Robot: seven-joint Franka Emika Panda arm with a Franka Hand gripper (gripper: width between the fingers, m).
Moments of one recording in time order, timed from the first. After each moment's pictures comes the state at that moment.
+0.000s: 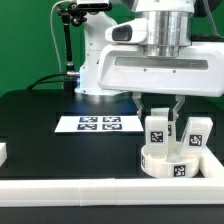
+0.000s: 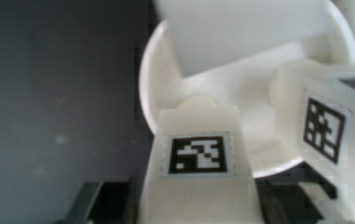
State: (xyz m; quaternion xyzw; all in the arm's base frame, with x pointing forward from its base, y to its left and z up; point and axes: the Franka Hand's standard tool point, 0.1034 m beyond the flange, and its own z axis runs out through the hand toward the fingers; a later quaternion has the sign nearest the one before) arm 0.578 0.060 0.090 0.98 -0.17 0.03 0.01
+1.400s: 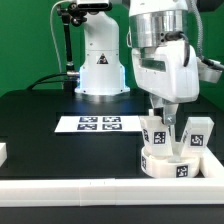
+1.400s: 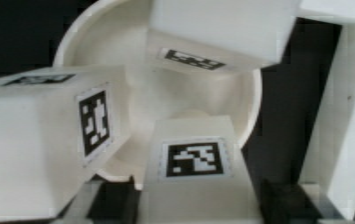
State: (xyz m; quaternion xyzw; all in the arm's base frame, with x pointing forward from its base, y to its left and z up) arm 0.586 0.068 0.089 0.73 -0.68 0.00 -0.07
